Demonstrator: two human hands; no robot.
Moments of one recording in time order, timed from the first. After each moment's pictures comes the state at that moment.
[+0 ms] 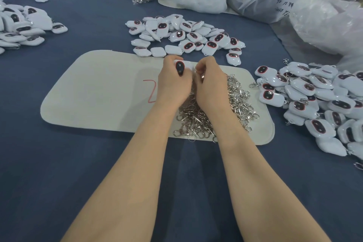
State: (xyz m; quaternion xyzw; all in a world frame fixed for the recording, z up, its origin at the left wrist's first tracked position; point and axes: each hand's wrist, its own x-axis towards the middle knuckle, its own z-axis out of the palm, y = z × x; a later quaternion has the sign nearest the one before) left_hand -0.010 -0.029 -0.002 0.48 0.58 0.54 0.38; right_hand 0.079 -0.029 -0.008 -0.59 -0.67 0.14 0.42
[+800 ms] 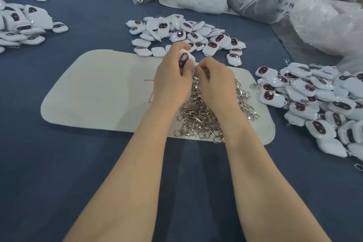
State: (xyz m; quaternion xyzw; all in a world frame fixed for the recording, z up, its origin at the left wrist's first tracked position) left_hand -0.018 -0.036 0.003 0.60 0.56 0.53 0.21; right_hand 0.090 -0.027 -0.001 -0.56 -0.72 0.08 0.39
